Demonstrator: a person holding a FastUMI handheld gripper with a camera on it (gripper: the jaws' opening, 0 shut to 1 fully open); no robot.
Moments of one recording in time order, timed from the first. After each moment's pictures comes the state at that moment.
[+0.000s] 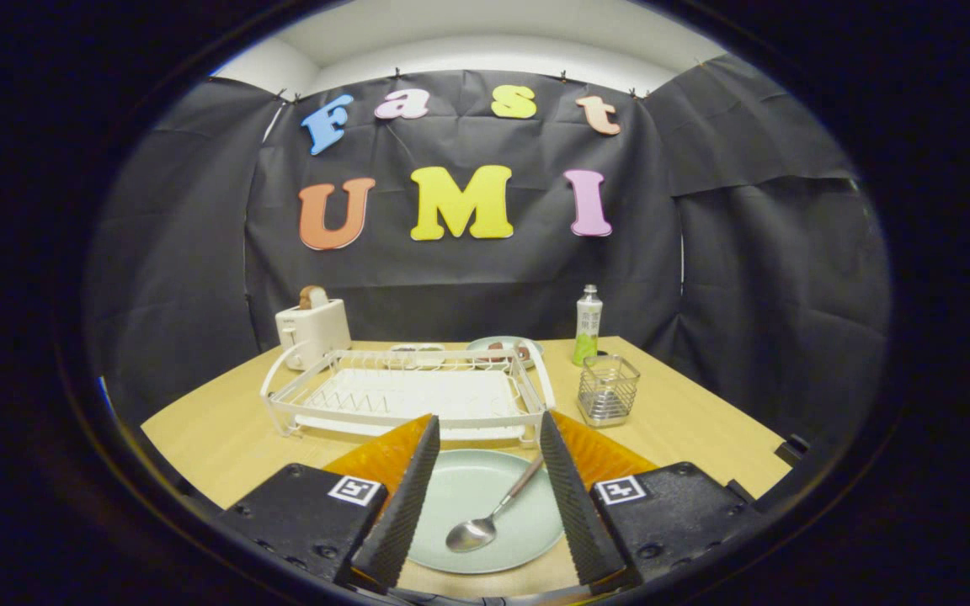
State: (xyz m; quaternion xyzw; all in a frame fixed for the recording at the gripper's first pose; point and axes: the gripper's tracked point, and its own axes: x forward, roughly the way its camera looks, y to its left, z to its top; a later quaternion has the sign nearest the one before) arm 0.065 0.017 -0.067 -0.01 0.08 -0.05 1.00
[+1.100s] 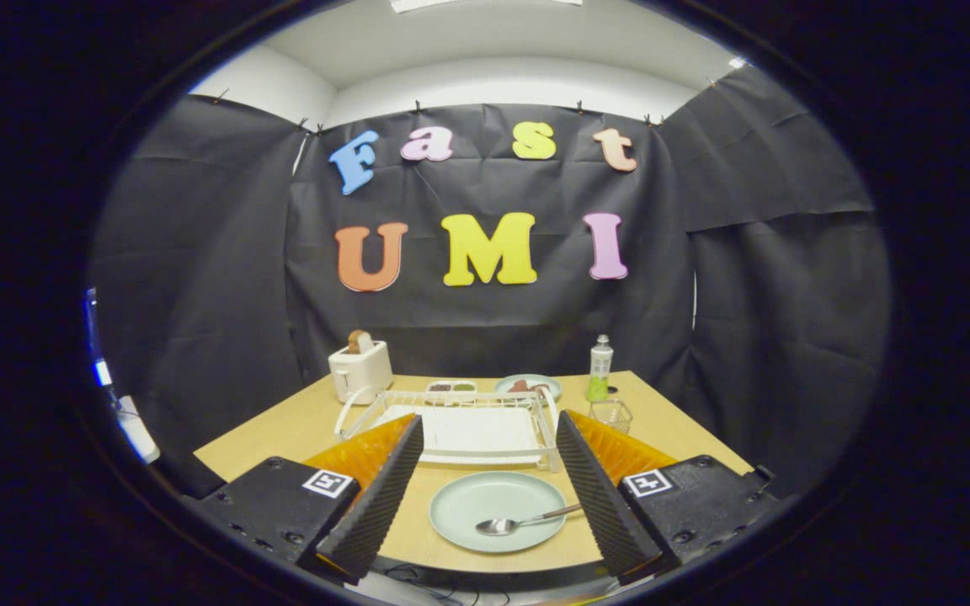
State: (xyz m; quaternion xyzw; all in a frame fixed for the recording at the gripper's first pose) arm -0.041 0.052 0.035 -0.01 0.05 0.00 1.00
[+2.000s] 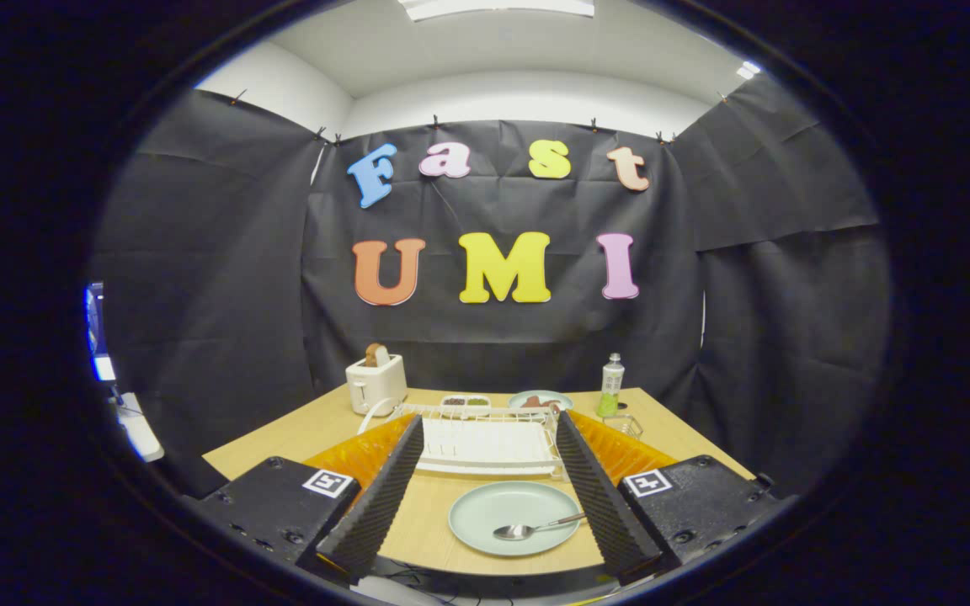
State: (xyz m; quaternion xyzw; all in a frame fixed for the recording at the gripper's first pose) arm -0.056 0.077 0.048 -0.03 0.01 0.01 1.00
